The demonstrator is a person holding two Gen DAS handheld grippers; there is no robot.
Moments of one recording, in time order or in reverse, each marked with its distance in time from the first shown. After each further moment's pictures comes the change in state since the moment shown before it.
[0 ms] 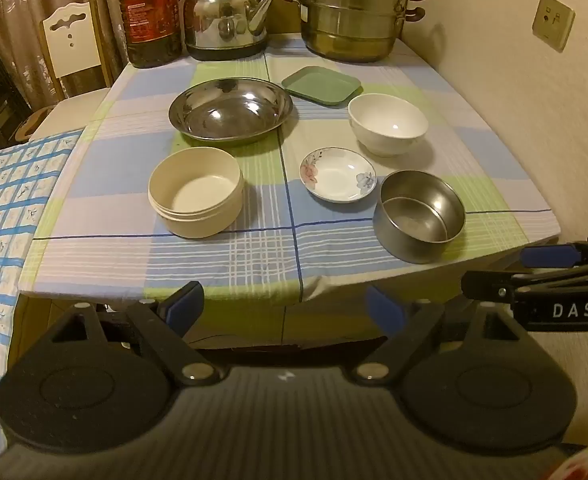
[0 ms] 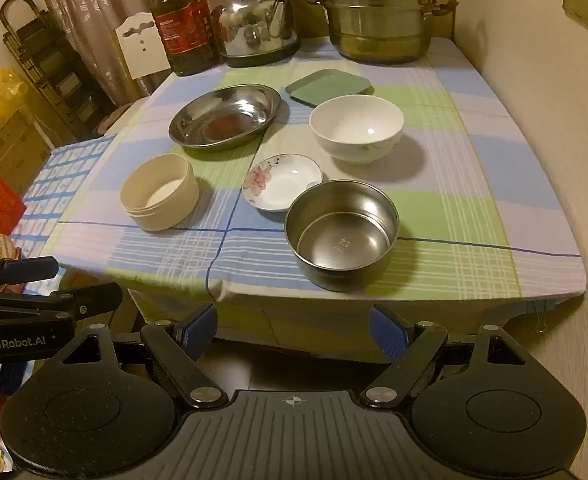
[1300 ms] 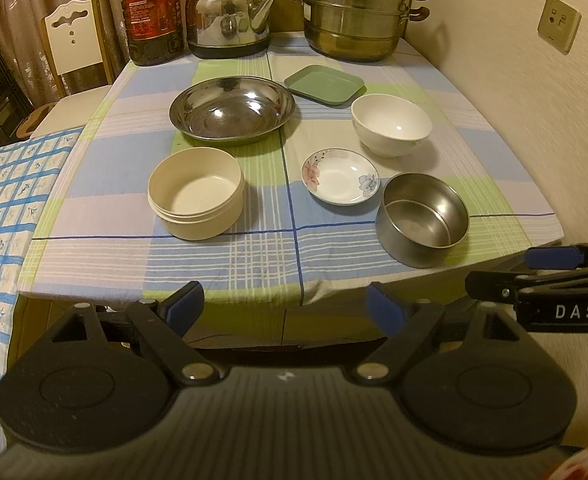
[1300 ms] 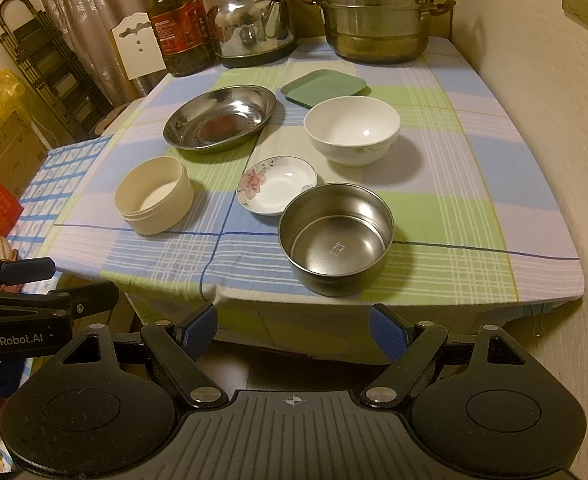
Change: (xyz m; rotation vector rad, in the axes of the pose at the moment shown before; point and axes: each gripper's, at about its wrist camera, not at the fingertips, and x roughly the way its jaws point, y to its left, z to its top) left arm 0.001 0.003 0.002 -0.008 0.005 -0.002; right arm 0.002 -0.005 0.005 -0.001 0.004 0.001
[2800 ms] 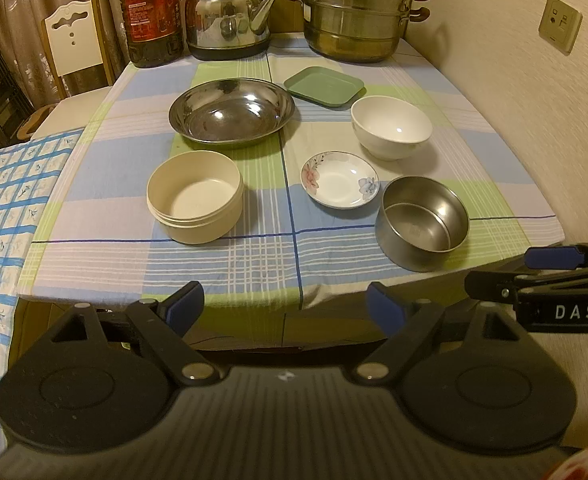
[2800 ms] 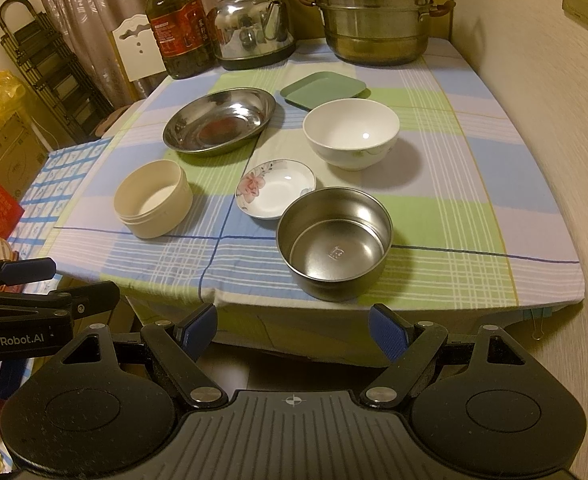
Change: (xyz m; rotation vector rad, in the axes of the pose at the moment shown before) left arm -0.001 0.000 -0.001 0.002 0.000 0.002; right arm 0.000 -0.003 0.003 0.000 -0.001 0.001
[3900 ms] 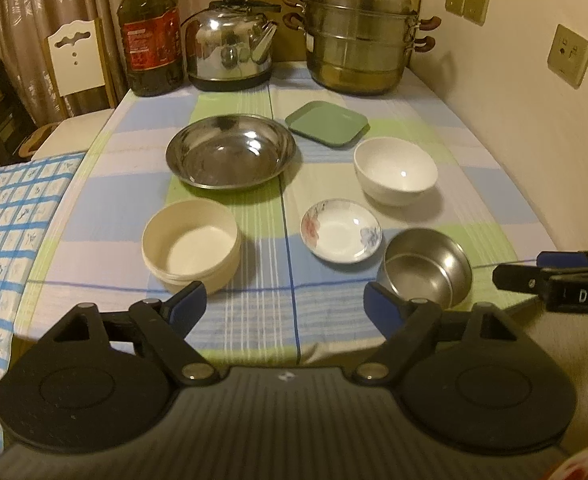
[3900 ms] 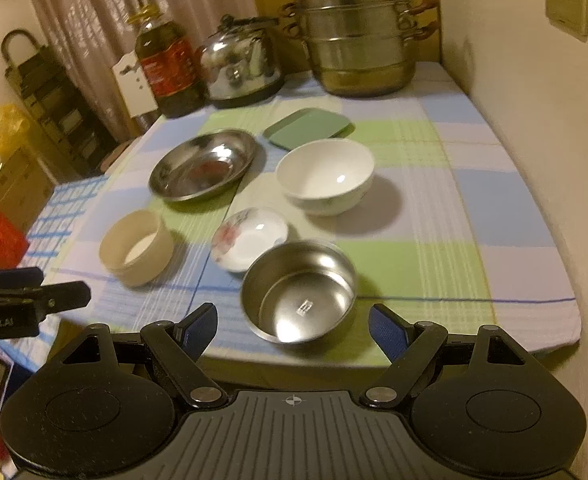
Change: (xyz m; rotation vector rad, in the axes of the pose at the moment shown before) left arm 0.010 -0.003 0.042 -0.007 -0.077 0.005; right arm 0.003 -0.053 0.030 0.045 -0.110 0.032
